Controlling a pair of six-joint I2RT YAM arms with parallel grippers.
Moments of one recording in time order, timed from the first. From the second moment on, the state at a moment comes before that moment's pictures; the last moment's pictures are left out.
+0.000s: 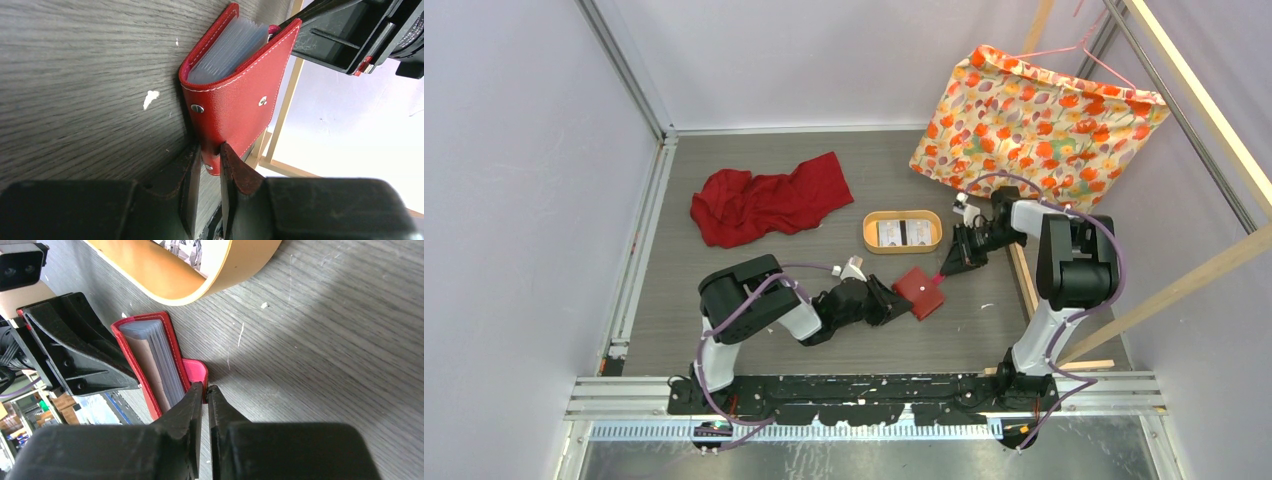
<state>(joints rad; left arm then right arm) -1.05 1.97 0.62 0.93 -0.03 -1.52 -0.05 1.84 1.04 -0.72 -0.77 -0.26</state>
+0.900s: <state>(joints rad) -1.05 1.98 0.62 0.95 -0.03 -1.52 -0.07 1.84 1.04 -0.69 -0.80 -0.21</state>
